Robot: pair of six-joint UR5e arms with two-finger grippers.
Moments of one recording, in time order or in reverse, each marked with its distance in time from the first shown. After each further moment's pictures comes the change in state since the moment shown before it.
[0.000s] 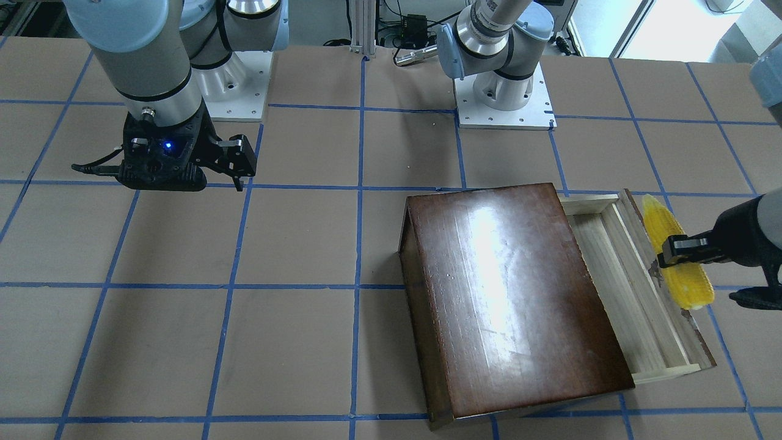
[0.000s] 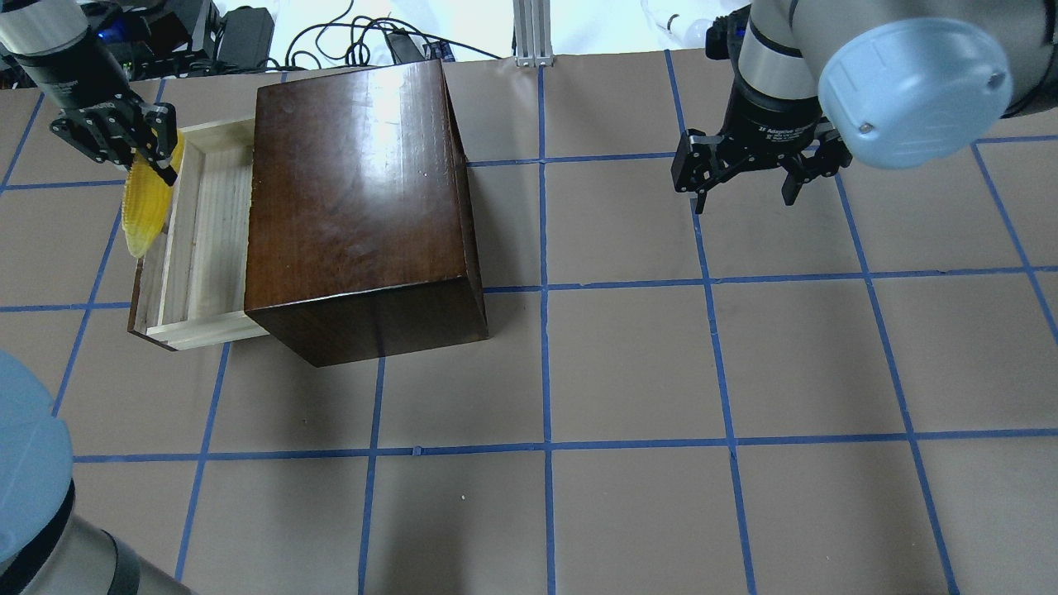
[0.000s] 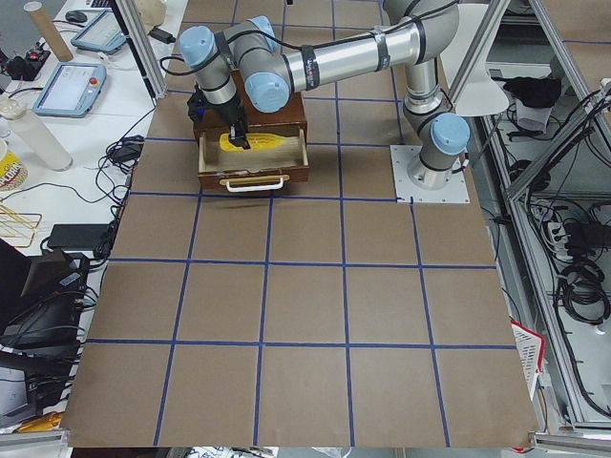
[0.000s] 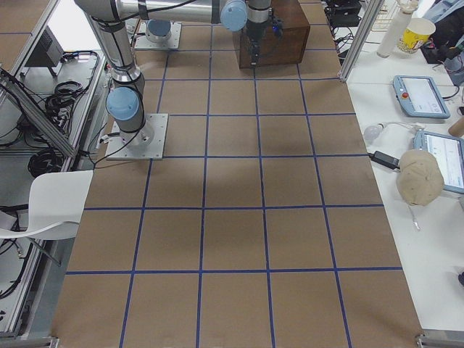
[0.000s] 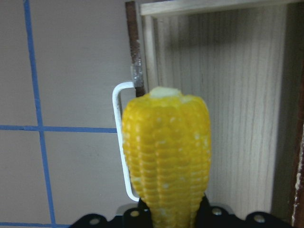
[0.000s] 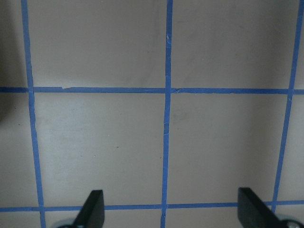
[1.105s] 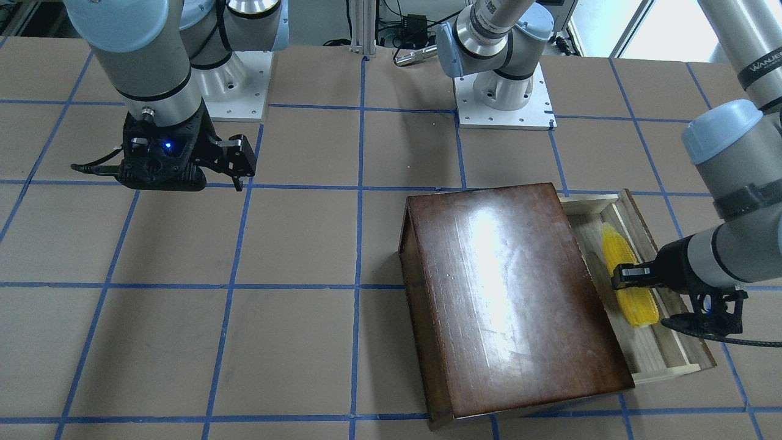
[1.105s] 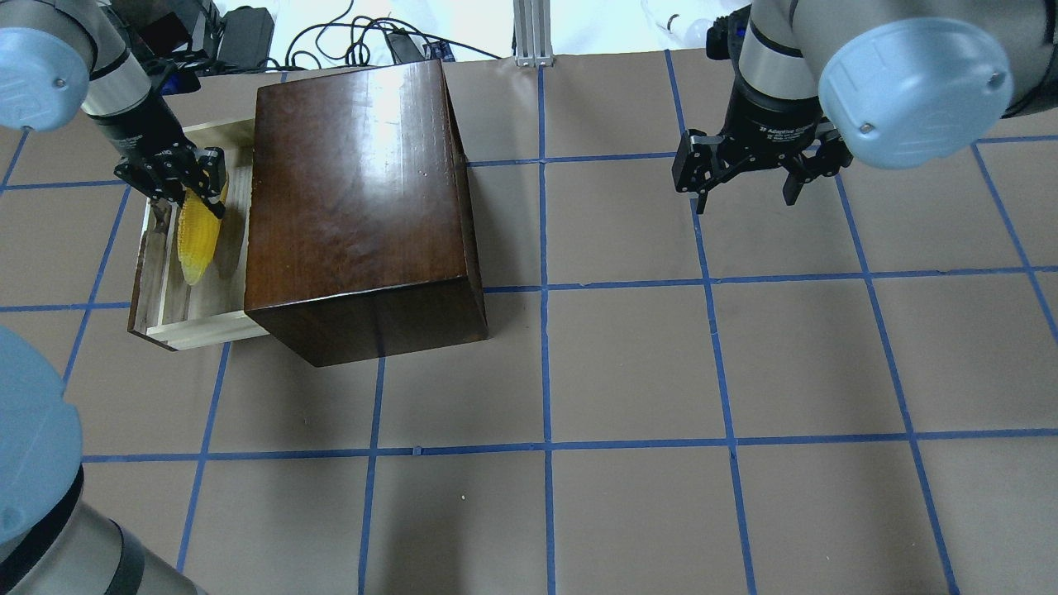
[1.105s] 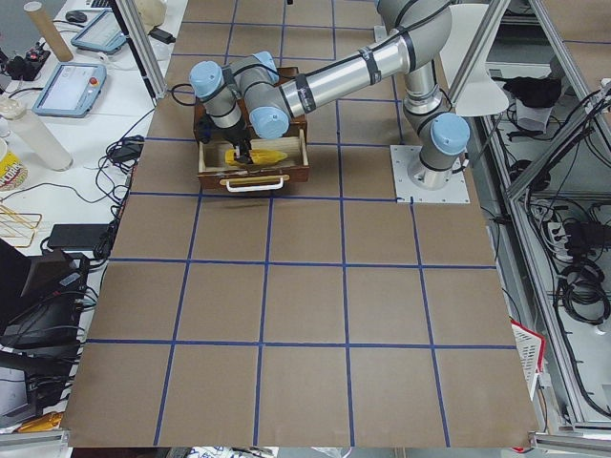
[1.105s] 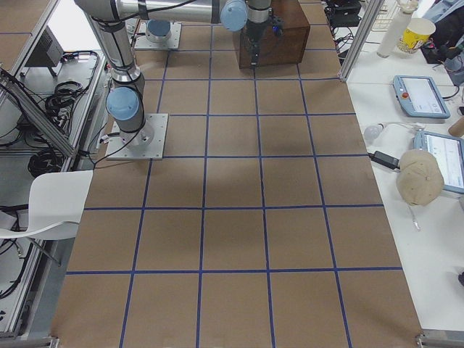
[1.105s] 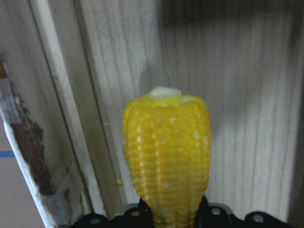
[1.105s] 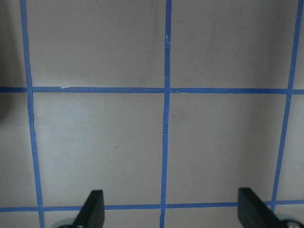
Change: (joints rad) left arm -0.005 -0.026 -0.146 0.203 -0.034 0.001; right arm 0.000 0.000 0.000 0.001 -0.003 0.000
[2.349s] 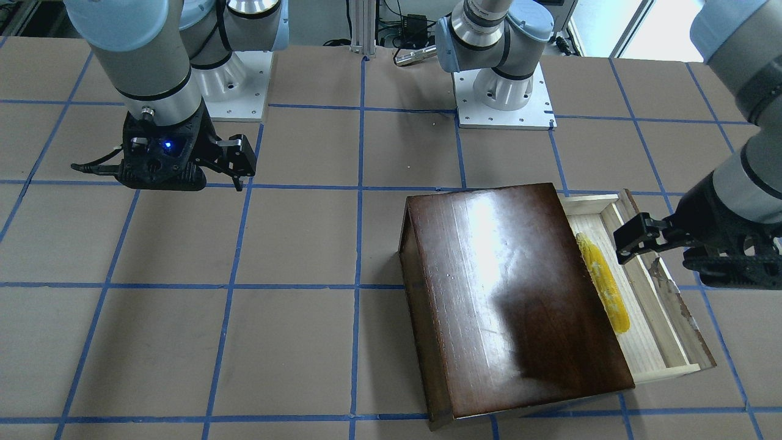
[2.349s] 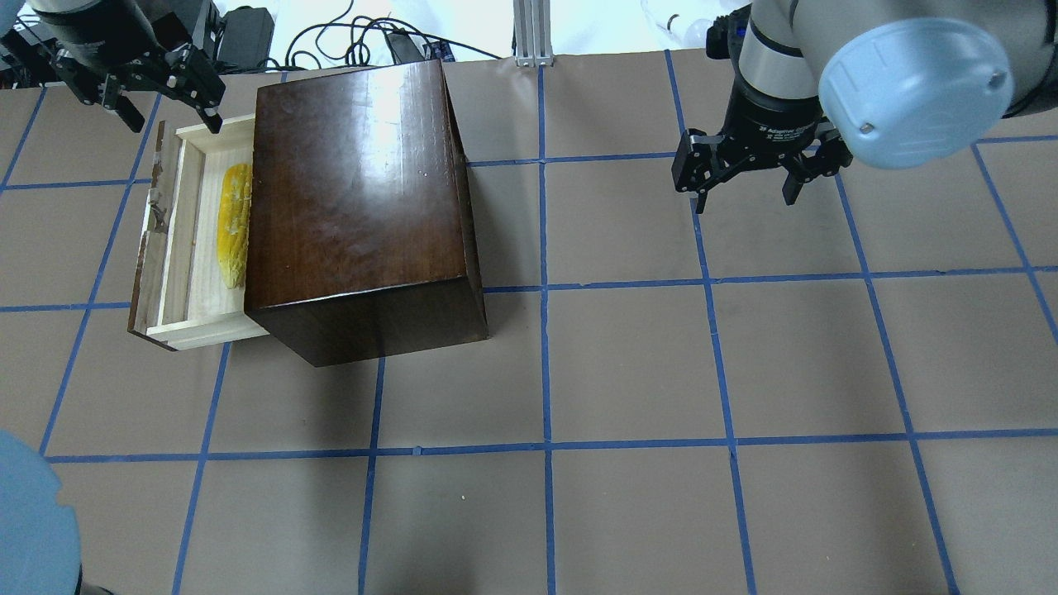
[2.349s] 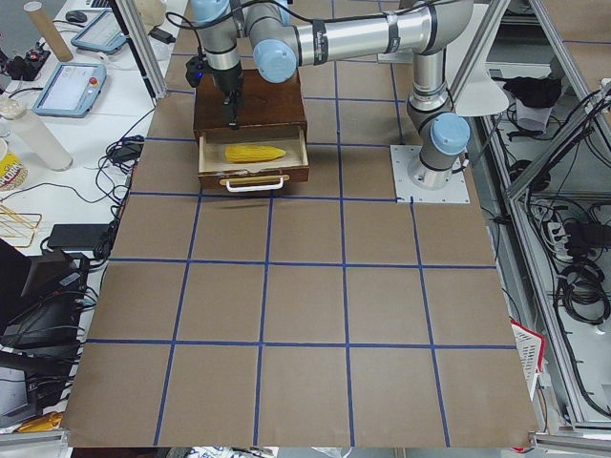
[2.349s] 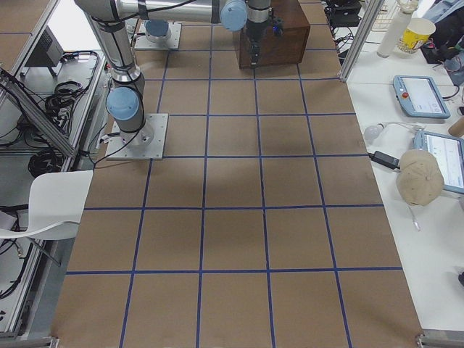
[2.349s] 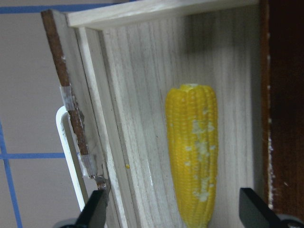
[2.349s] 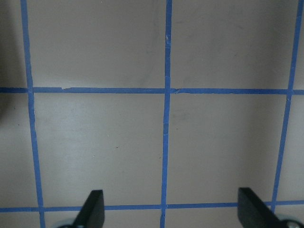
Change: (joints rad) left arm -0.119 0.121 0.158 -0.098 0.033 -0.051; right arm 0.000 -0.001 0.000 -0.001 0.002 0.000
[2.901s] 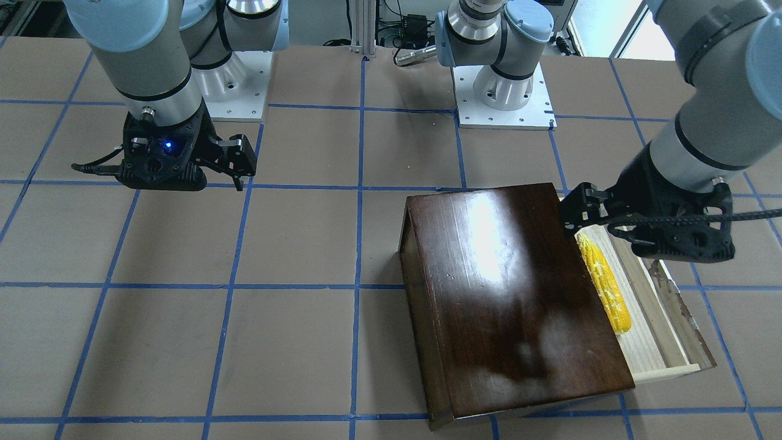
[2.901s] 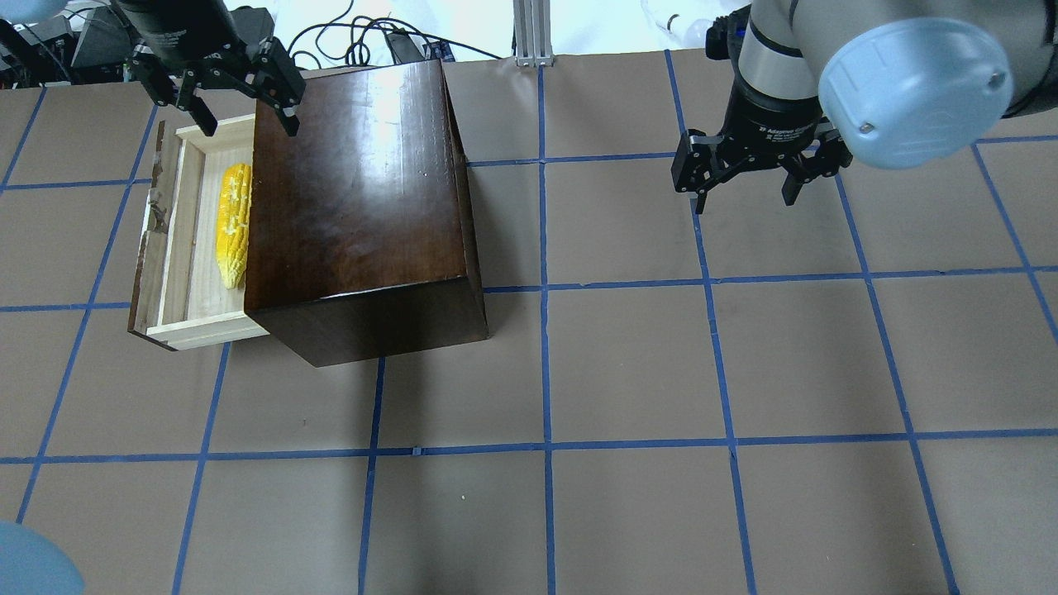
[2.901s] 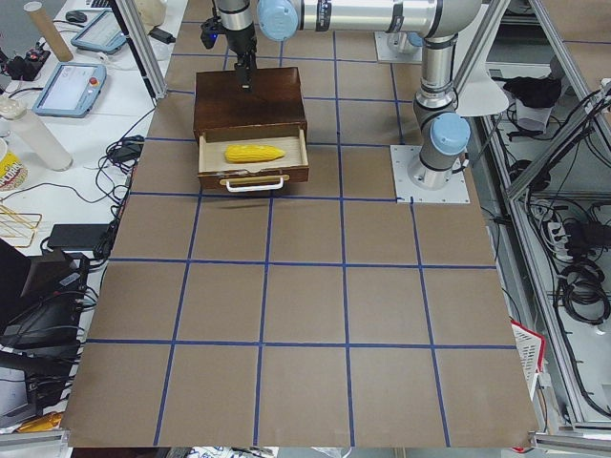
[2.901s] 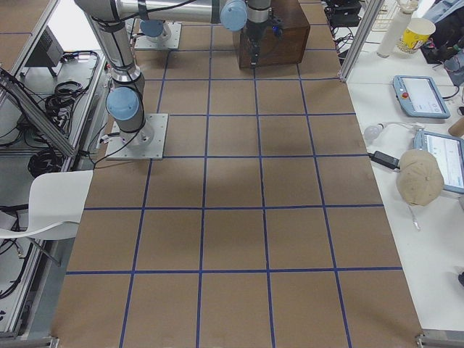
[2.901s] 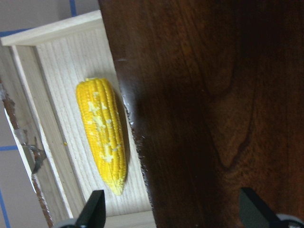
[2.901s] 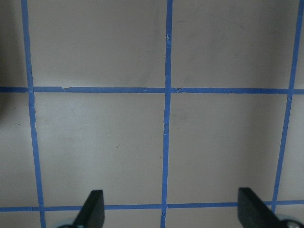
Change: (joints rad) left arm -0.137 0.041 -0.003 -0.106 -0.058 -0.135; right arm 0.000 0.000 0.000 0.001 0.001 0.000
